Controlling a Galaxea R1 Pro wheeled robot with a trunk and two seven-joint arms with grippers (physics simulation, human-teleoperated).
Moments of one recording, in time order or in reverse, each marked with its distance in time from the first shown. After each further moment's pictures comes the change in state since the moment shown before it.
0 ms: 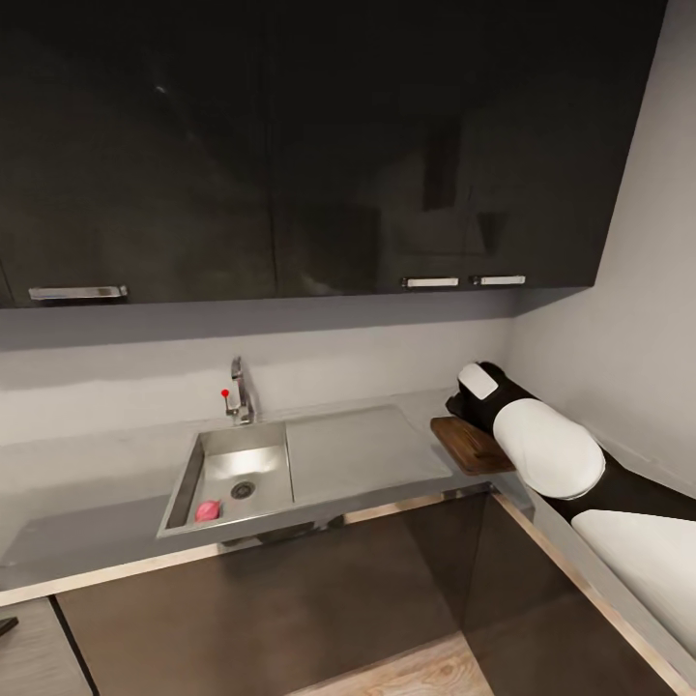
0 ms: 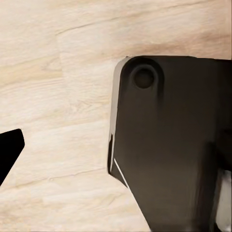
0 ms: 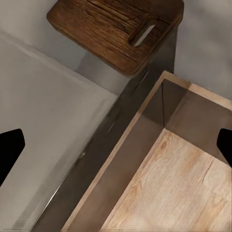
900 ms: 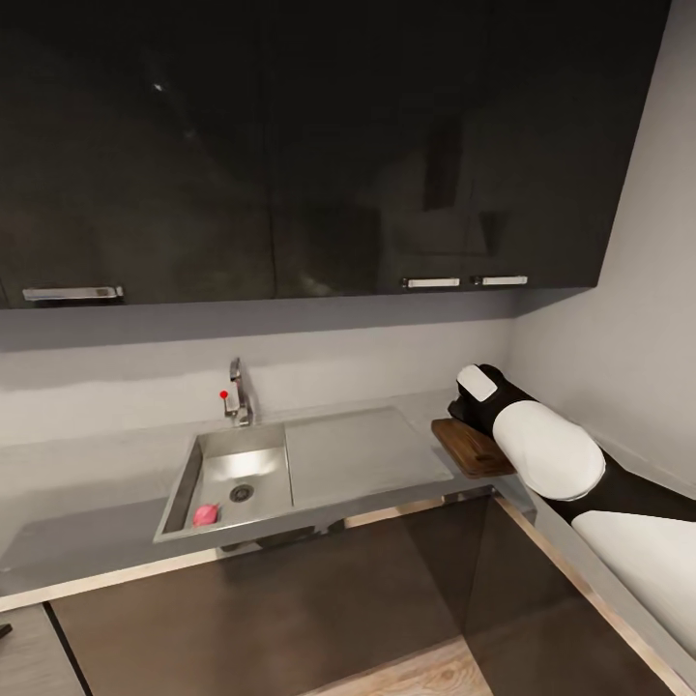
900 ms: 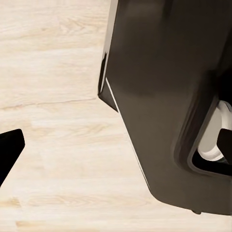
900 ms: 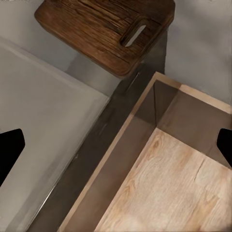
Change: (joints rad) left arm 0.000 -0.006 0.108 0.027 -0.003 0.289 -0.015; right arm 0.005 -0.002 -0.001 0.008 0.002 -0.004 -0.041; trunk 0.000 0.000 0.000
